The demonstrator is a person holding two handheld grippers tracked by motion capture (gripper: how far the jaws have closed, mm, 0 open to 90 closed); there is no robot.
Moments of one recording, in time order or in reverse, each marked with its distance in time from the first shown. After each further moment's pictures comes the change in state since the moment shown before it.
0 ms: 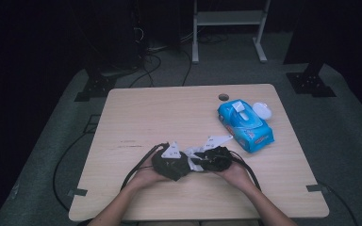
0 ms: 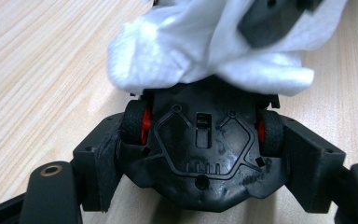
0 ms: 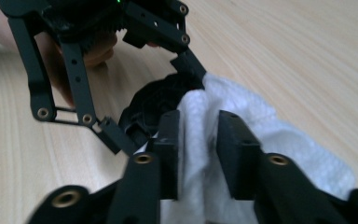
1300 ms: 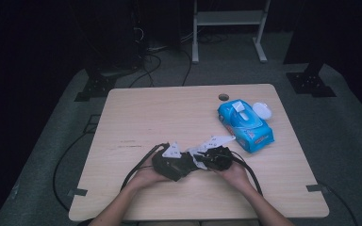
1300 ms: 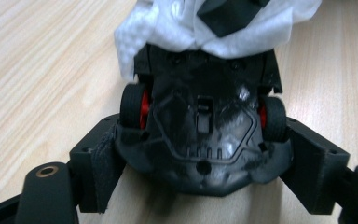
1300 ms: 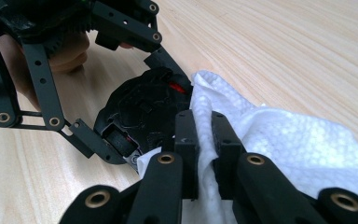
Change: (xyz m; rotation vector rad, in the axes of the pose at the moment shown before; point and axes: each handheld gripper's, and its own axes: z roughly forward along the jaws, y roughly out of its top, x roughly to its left) left arm 0.001 -0.002 0.003 0.026 -0.013 -0.019; right arm -0.009 -0.012 0.006 -0.027 -0.040 0.076
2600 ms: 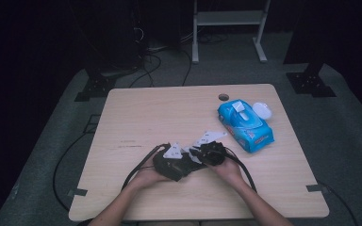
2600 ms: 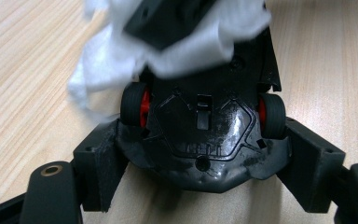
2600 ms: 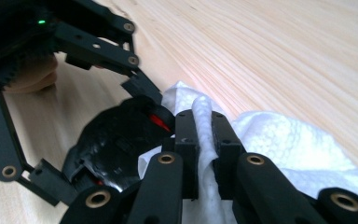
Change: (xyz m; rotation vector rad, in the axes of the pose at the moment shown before) left arm -0.002 0.003 0.002 -0.004 0.012 0.021; right arm -0.002 0.016 0.016 0.002 -0.072 -0.015
